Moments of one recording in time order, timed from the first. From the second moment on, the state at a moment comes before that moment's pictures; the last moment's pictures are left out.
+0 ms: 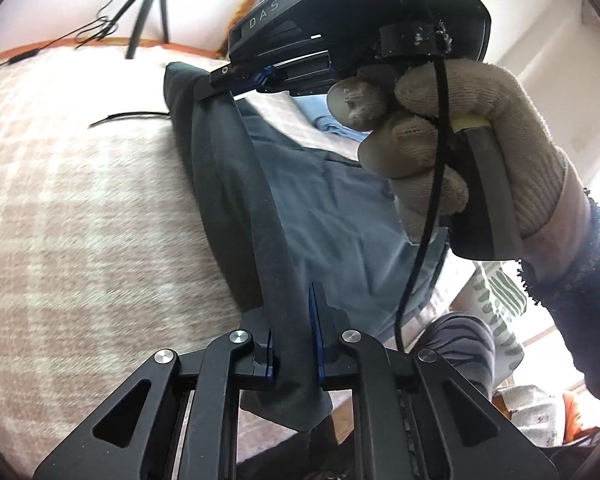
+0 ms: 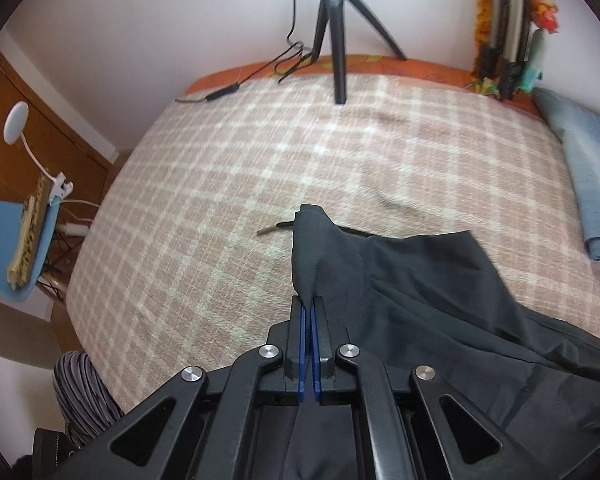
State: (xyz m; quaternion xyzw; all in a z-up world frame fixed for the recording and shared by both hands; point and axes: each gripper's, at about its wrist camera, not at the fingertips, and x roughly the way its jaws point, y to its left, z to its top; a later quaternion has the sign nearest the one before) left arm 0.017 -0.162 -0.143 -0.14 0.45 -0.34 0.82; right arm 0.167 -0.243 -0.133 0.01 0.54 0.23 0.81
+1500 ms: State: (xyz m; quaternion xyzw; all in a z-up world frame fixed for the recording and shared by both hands) left arm 0.069 -0.418 -0.106 -0.06 0.44 -0.57 0.69; right arm 0.140 -0.574 -0.084 0.02 0.48 0.05 0.87
